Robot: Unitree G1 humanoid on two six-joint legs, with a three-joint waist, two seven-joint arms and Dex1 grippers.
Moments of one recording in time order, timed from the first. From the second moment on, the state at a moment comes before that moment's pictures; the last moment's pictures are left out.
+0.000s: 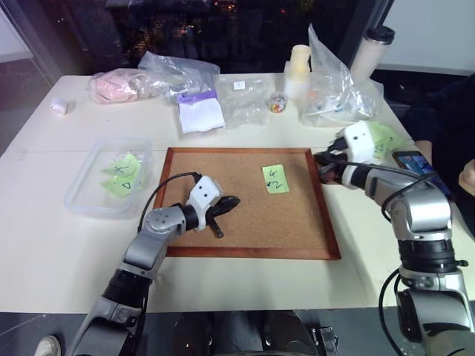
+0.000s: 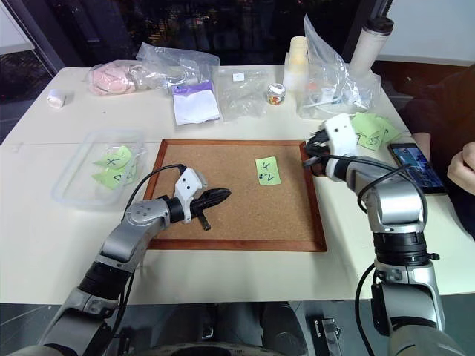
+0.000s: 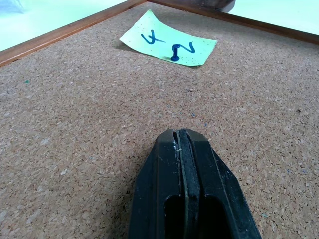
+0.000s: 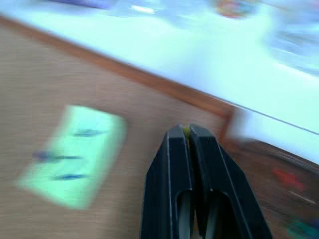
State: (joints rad) left arm -0.34 0.34 -0.22 0.04 -0.17 0.27 -0.74; right arm -0.55 -0.59 -0.12 0.01 0.26 0.82 0.48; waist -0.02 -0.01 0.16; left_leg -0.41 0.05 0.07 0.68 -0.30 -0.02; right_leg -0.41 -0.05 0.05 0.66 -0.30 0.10
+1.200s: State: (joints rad) left arm -0.34 0.34 -0.22 0.05 -0.17 0.27 -0.74; right arm -0.51 -0.41 0.07 -0.20 0.31 0.91 0.47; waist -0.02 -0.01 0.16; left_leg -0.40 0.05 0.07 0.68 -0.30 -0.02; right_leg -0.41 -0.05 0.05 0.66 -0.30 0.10
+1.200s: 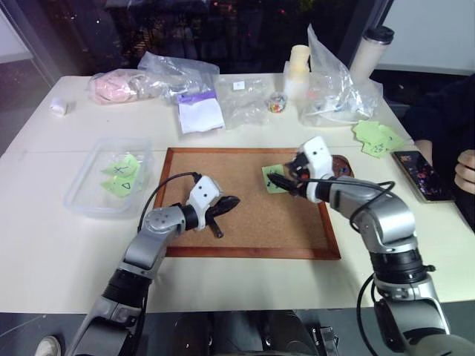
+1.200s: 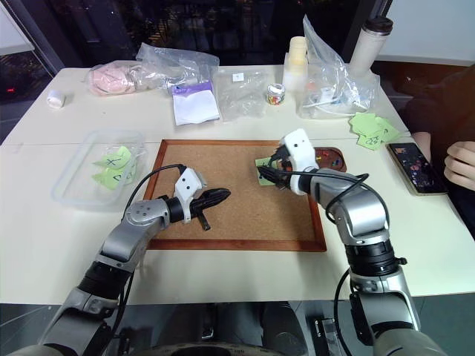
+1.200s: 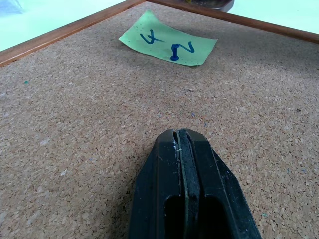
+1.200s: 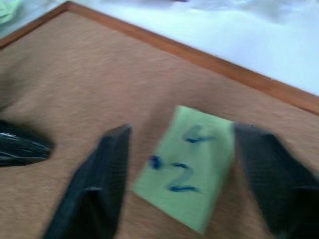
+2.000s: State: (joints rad) left arm -0.33 0.34 -0.22 0.05 -0.17 0.25 -0.73; right arm -0.48 -0.38 0.12 -0.08 0.26 0.83 0.48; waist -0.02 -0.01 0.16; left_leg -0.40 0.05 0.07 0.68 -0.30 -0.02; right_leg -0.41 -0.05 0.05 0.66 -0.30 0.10
